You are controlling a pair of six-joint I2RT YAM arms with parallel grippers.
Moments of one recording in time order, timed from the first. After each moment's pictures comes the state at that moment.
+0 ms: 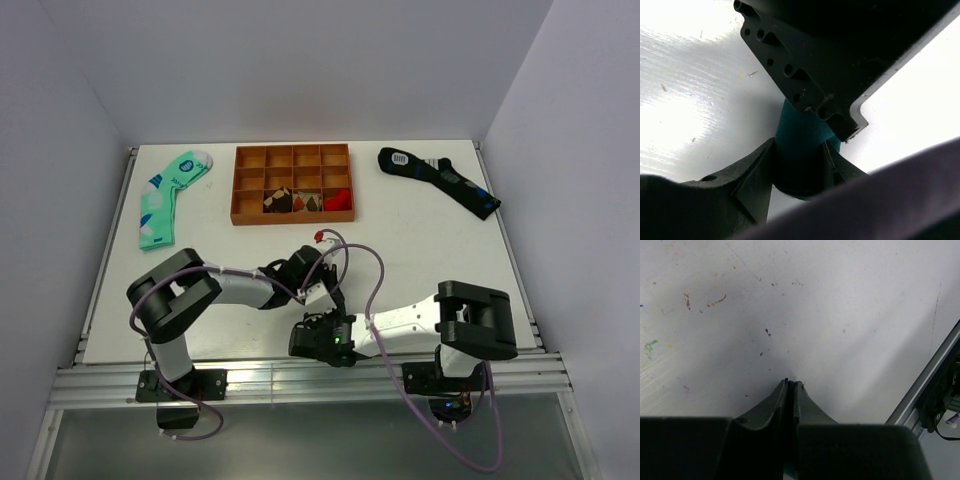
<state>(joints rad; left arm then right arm) -0.95 1.79 0.80 0.31 0.18 -0.64 1.44 1.65 0.80 -0.49 0.75 0.82</state>
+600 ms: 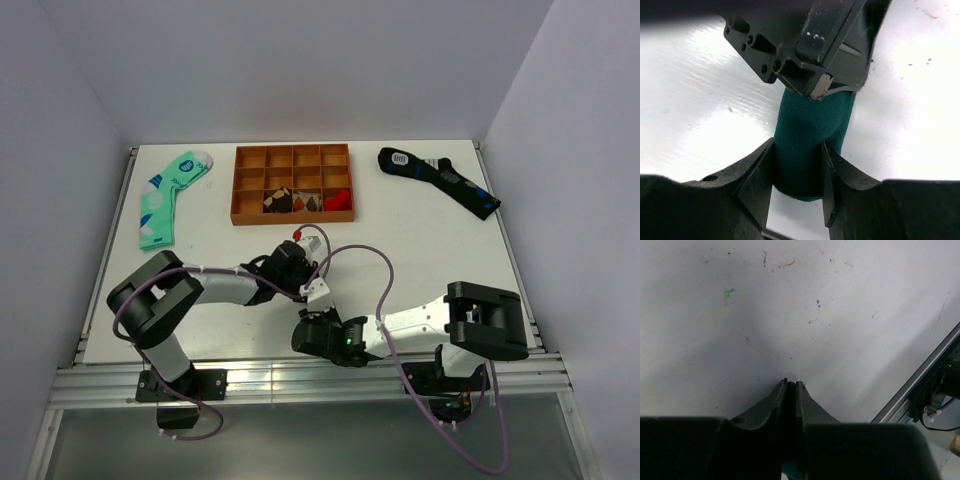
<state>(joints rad) -0.85 1.70 0.72 0.22 0.25 -0.72 1.43 1.59 0.70 -0.19 0.70 0.80</state>
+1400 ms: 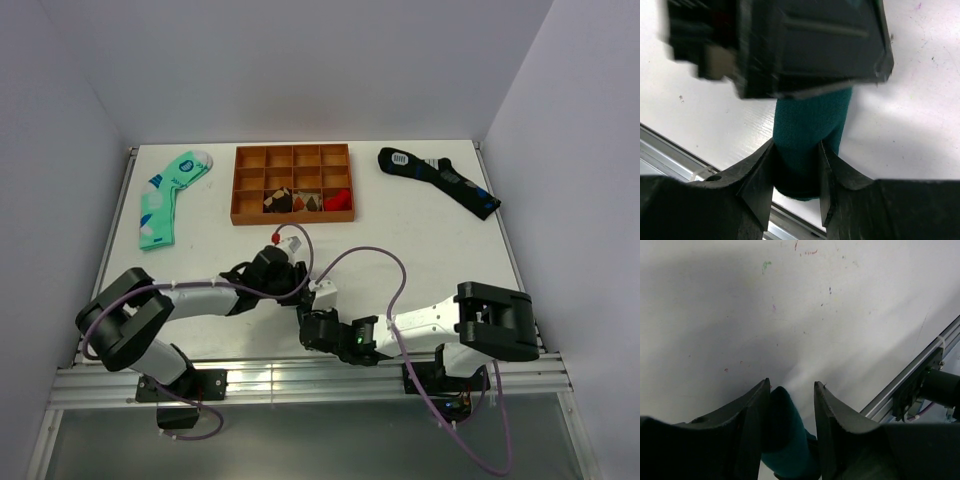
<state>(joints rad) -0.82 1.53 0.59 0.21 0.21 -0.84 1.40 1.51 0.60 0.03 0.55 0.91</state>
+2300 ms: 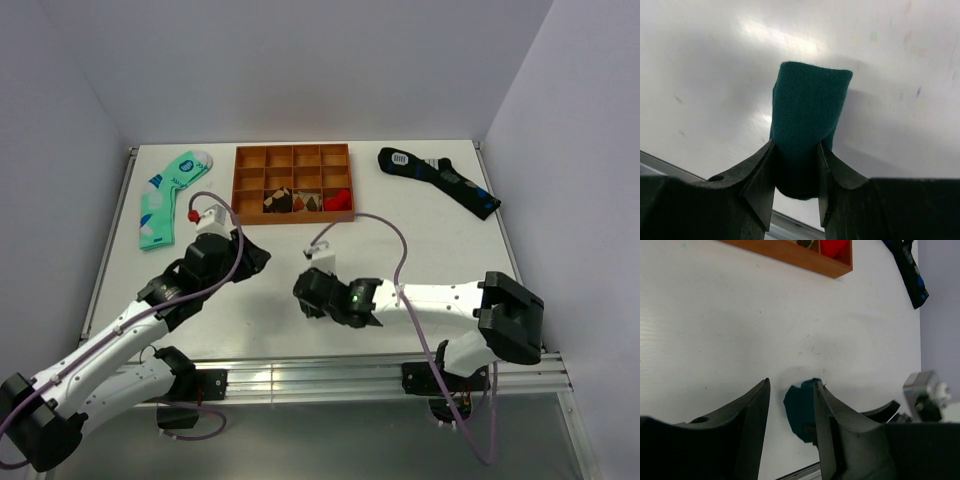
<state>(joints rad) -0.68 0.87 0.67 -0.30 -0.19 -0.89 1.22 1.45 0.82 -0.33 0.45 0.80</state>
